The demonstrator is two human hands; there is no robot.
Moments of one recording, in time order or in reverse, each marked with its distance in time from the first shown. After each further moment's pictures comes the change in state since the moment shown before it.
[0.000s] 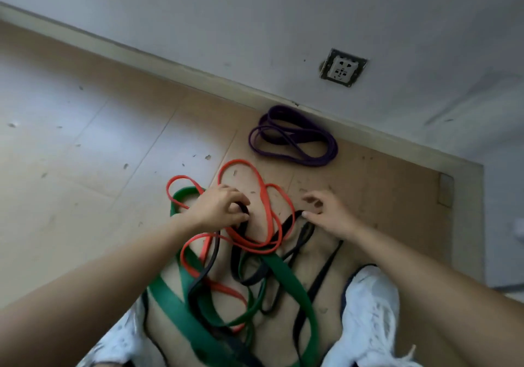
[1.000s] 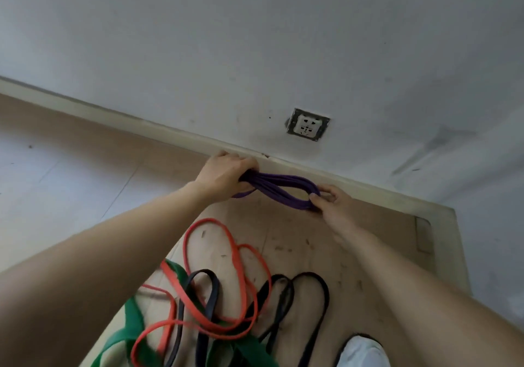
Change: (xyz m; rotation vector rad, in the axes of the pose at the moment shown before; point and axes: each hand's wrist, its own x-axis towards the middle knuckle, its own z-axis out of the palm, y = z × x) left_hand 0.186 0.025 -0.101 0.295 0.287 0.183; right_hand 0.082 0.001 -0.088 0.775 0.529 0.243
